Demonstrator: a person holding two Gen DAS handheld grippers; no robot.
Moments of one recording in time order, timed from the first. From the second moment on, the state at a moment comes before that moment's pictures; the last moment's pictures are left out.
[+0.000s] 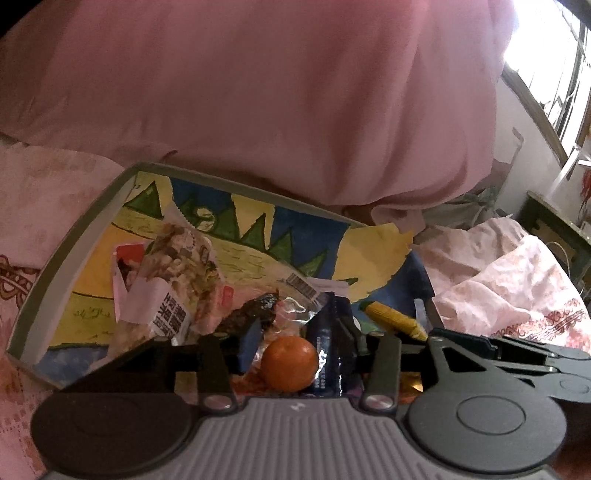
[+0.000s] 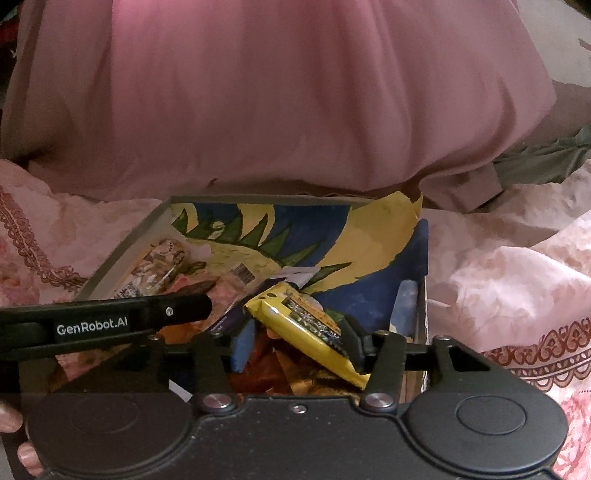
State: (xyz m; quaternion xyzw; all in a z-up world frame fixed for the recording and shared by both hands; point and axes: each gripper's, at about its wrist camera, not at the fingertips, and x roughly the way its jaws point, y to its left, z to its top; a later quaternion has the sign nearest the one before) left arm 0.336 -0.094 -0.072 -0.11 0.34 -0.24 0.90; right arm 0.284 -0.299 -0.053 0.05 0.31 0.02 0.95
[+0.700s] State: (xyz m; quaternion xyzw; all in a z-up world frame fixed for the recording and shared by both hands) left arm 0.294 -0.066 -0.014 -0.10 0.24 -0.17 0.95; right arm 0.231 -0.321 -0.002 0.11 0.23 -0.01 0.97
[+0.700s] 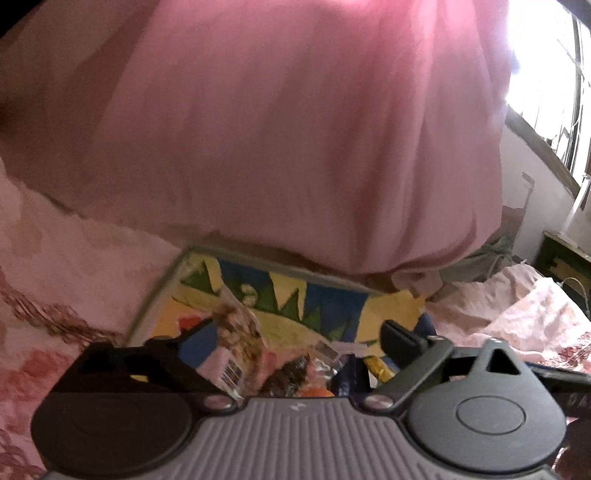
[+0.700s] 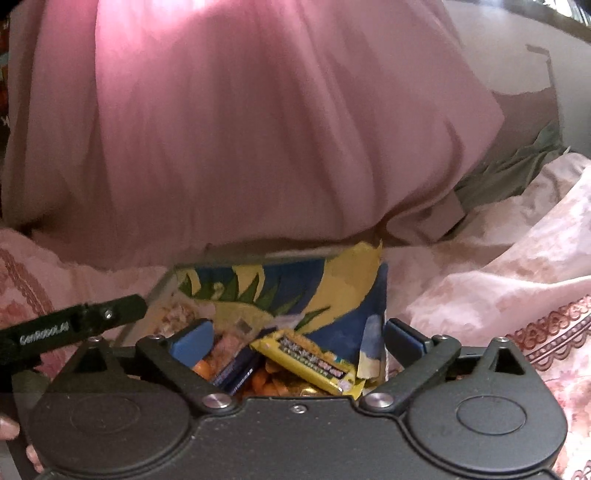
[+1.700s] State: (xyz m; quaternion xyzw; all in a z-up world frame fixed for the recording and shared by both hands) left arm 0.144 -0.035 0.037 -0.04 0.21 -0.10 0.97; right arm 0.093 -0.287 0.042 0.08 0.15 -0.01 0.99
